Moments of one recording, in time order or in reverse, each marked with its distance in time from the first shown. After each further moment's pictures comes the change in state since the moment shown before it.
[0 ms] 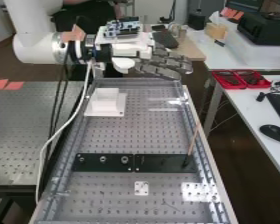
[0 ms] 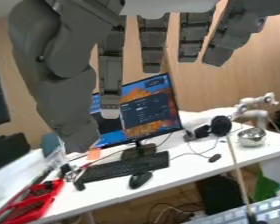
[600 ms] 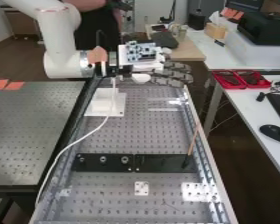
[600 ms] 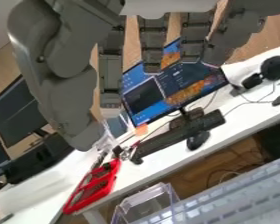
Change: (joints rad) arm 0.067 -0.148 0.026 0.093 -0.100 0.254
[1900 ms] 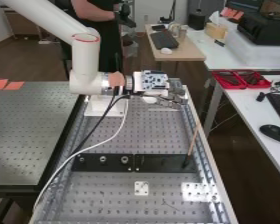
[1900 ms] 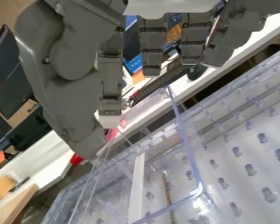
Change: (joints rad) arm 0.043 -0.222 0.104 -0.047 -0.054 0.141
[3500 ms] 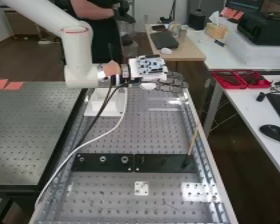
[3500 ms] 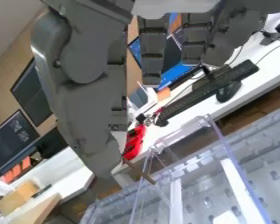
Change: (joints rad) arm 0.019 0.072 -0.061 0.107 -0.022 -0.035
